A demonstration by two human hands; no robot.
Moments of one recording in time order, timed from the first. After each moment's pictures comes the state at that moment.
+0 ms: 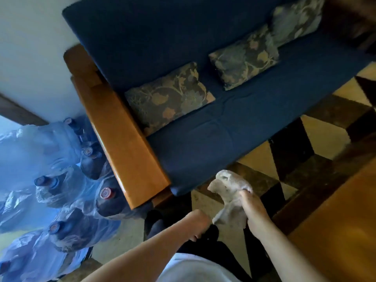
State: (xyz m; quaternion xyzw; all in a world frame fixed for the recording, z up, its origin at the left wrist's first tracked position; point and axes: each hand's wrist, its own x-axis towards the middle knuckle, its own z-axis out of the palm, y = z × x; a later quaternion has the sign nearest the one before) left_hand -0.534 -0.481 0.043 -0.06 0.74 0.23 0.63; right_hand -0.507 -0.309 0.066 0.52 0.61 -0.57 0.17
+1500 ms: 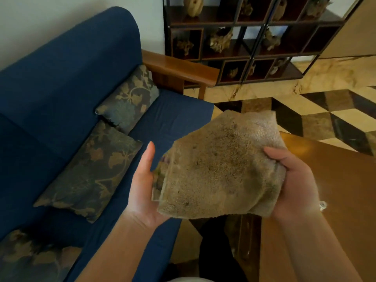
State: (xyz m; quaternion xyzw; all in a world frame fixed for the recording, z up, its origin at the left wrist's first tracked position) left_hand -0.959 0.144 0.279 0.02 0.24 0.70 0.67; right_hand -0.776 0.295 0.332 0.32 0.33 -0.84 -0.28
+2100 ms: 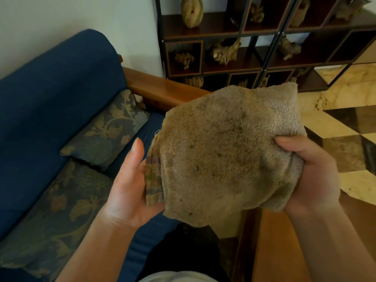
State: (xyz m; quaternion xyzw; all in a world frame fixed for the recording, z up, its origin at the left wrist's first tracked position) left_hand -1.032 0.472 0.335 0.17 0.38 0.71 0.56; right_hand -0.862 0.659 0.366 0.20 0.41 -0.86 -0.24
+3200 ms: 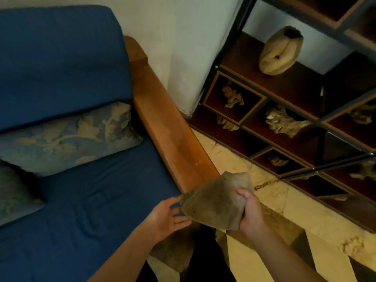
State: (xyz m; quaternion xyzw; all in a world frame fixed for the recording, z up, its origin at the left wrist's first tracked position) left_hand -1.311 0.915 0.048 -0.33 0.38 0.71 0.50; right_hand -1.273 1.138 0.133 0.58 0.44 -0.68 0.06
